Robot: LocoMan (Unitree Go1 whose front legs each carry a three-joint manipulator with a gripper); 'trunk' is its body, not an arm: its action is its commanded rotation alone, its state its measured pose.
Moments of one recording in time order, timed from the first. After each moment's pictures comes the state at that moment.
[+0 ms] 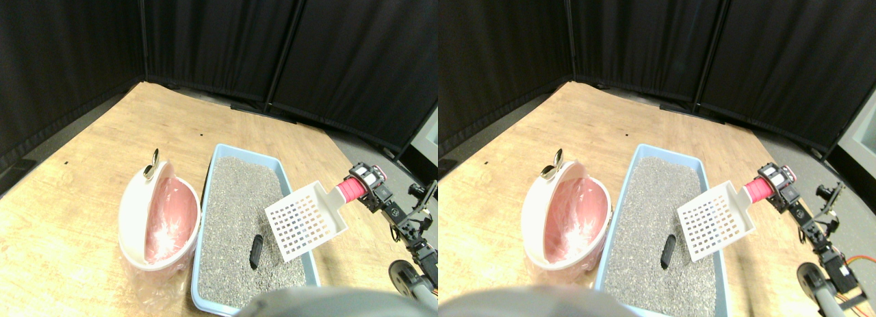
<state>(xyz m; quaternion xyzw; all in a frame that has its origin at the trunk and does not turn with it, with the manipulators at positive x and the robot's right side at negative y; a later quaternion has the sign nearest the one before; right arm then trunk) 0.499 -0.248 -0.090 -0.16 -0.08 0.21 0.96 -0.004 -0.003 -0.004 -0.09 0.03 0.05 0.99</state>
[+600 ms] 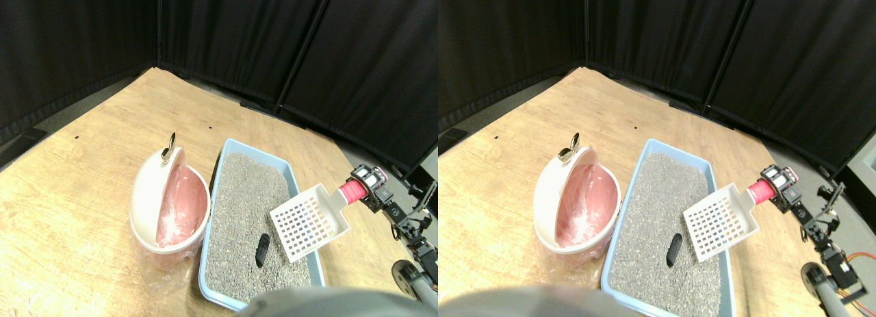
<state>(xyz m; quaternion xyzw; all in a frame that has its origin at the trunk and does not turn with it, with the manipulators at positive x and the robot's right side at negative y) 0.517 -0.238 -0.091 -0.21 -0.07 0.23 0.95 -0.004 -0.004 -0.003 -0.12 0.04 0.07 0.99</state>
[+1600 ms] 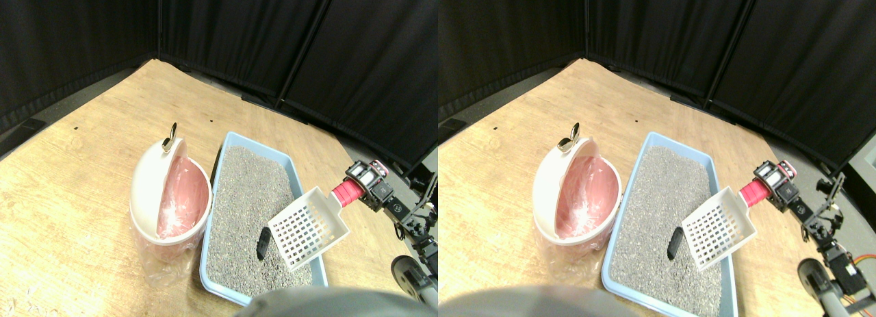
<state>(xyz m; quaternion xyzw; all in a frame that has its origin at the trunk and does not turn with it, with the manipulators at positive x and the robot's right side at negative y) 0.496 -0.207 -0.094 -0.30 -0.03 0.24 0.92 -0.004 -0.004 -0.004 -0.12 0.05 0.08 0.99</state>
